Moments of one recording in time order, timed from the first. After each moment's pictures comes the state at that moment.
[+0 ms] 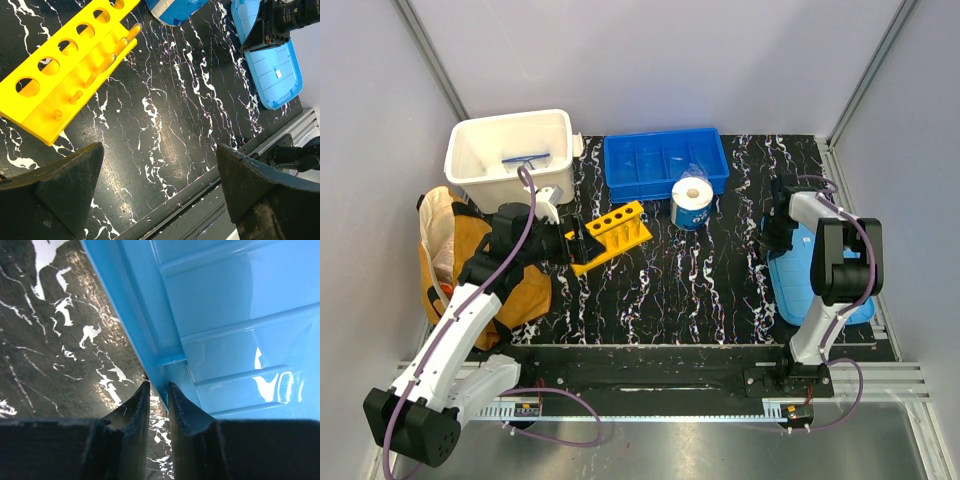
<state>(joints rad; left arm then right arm) -0.30 0.91 0.85 -0.49 0.40 -0.39 -0.02 1.85 1.22 -0.75 0.02 0.26</state>
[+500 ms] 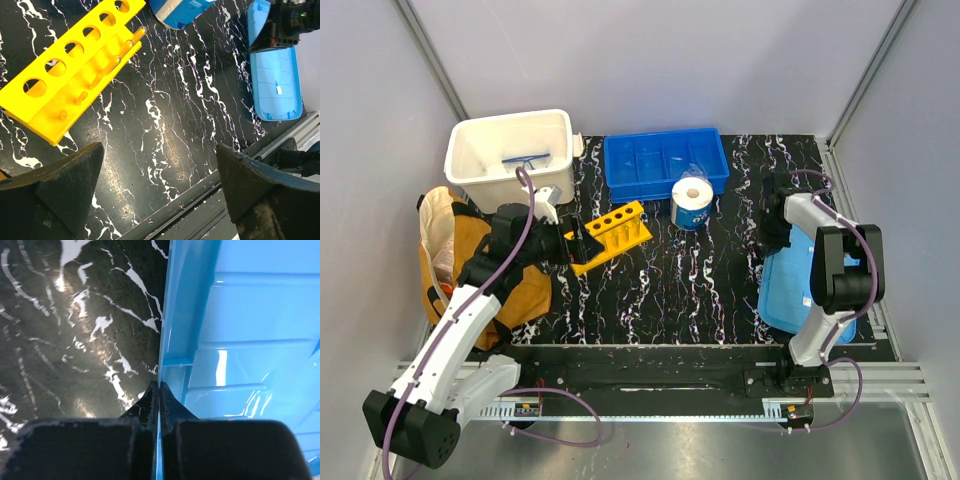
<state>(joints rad) -0.30 0.90 0.85 -0.49 0.39 -0.39 0.05 1.82 1.20 -0.73 0.13 0.27</state>
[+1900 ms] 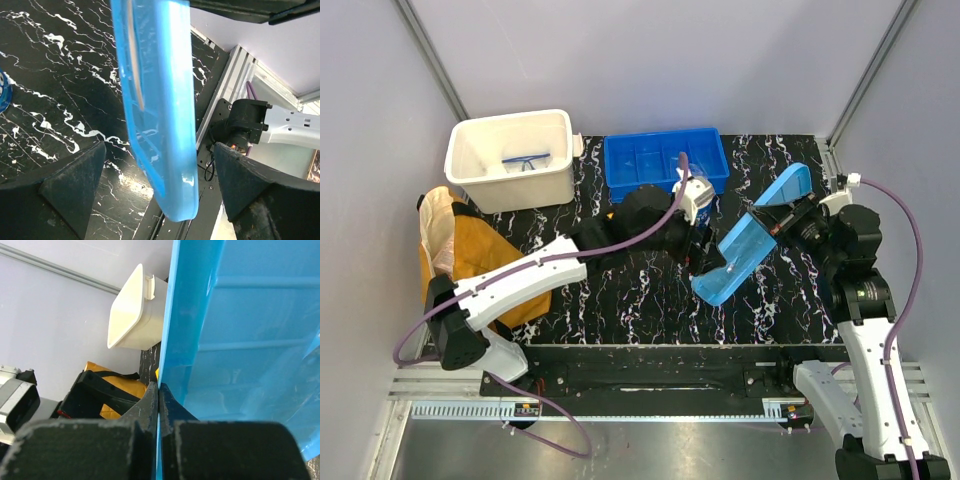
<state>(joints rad) -1.00 1.47 1.40 -0.31 0.24 -0.33 0.08 0.73 0.96 -0.41 -0.39 0.96</state>
